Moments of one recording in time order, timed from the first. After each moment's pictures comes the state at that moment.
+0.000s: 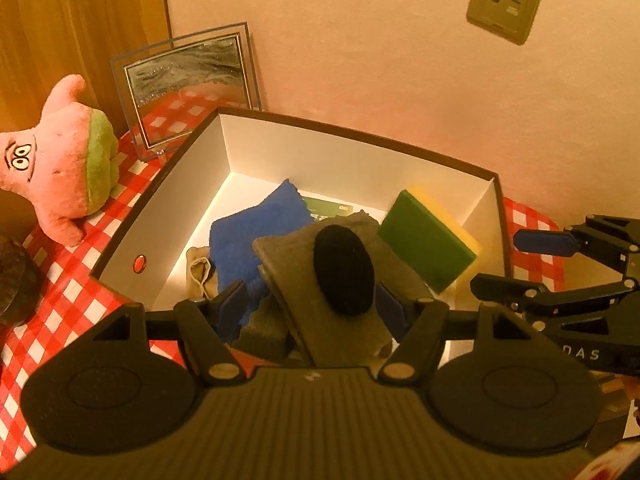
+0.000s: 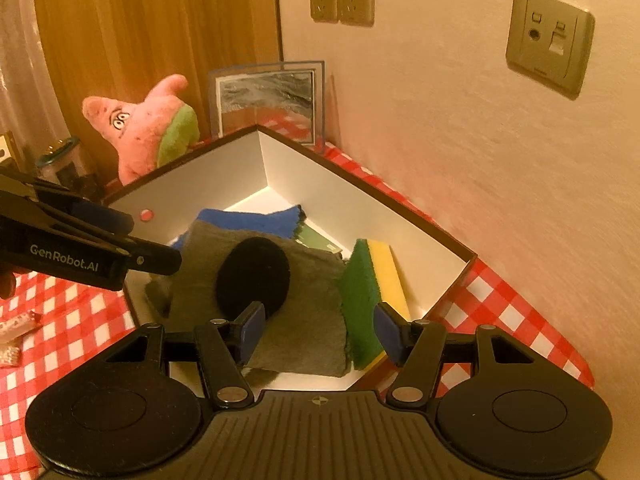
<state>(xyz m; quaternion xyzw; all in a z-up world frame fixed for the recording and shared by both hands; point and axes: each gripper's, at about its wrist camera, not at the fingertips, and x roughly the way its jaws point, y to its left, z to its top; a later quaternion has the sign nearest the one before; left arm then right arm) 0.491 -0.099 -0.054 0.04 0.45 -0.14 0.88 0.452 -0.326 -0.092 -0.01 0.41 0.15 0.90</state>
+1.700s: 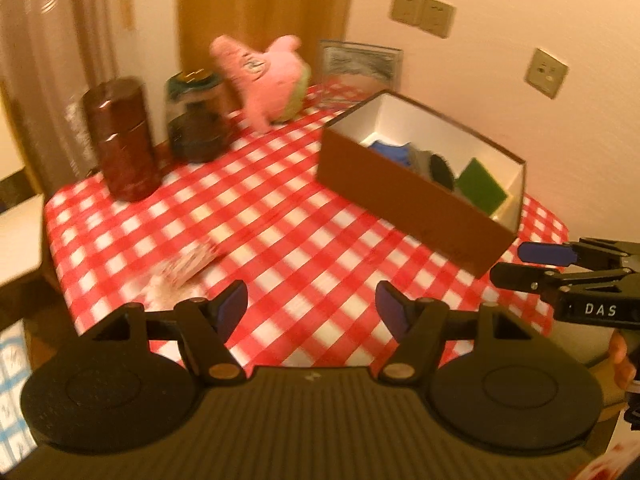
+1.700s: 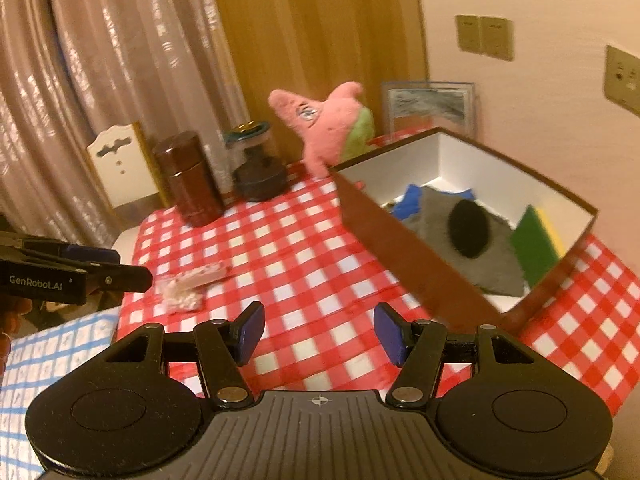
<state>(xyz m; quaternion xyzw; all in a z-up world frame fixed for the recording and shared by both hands) 0.198 0.076 0.000 -0.06 0.42 0.01 0.91 0.263 -0.213 -0.042 0.02 0.39 0.30 0.87</state>
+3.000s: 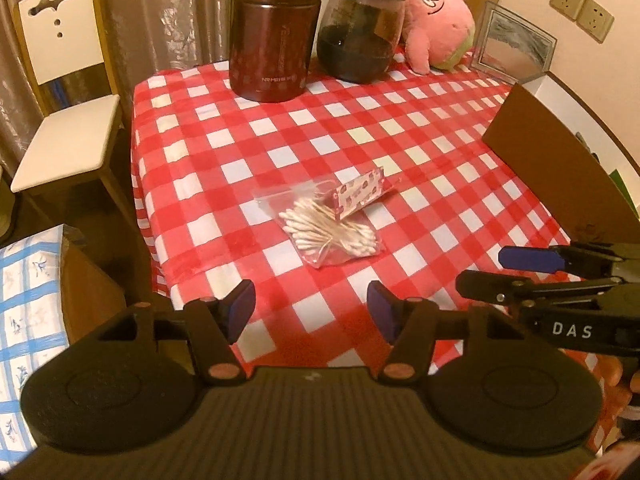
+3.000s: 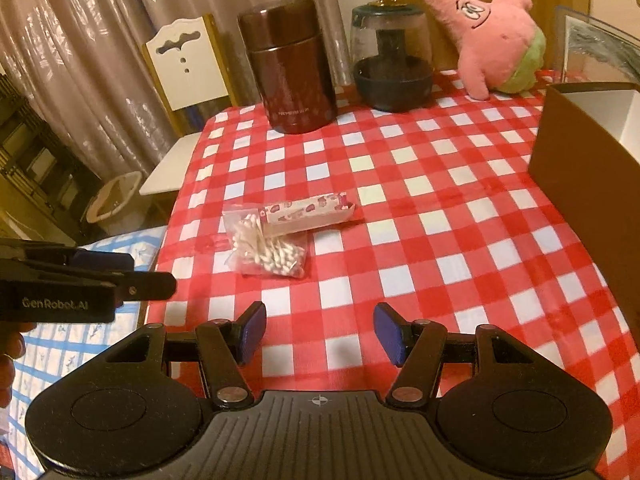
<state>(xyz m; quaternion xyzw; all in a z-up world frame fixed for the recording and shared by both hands) 0.211 0.220 -0.111 -0.14 0.48 0.13 0.86 0.310 -0.008 -0.159 -0.05 0.47 0.40 0.79</state>
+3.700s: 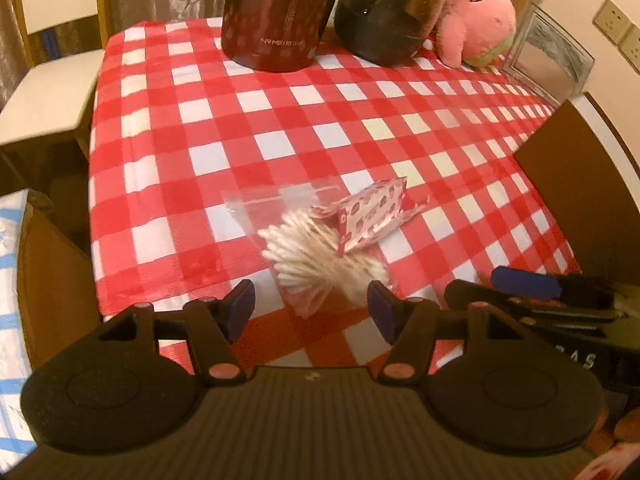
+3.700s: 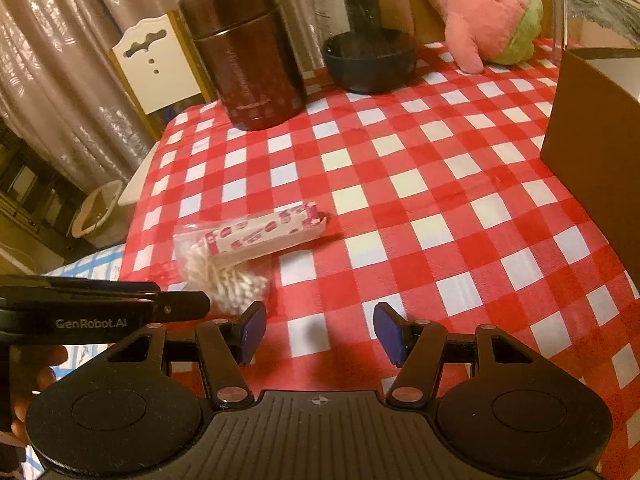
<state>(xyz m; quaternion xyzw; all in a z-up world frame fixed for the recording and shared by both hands) 0.273 0.244 -0.170 -0.21 0.49 0.14 0.83 0.363 0.015 -0.198 -0.02 0.50 0.37 0.79</state>
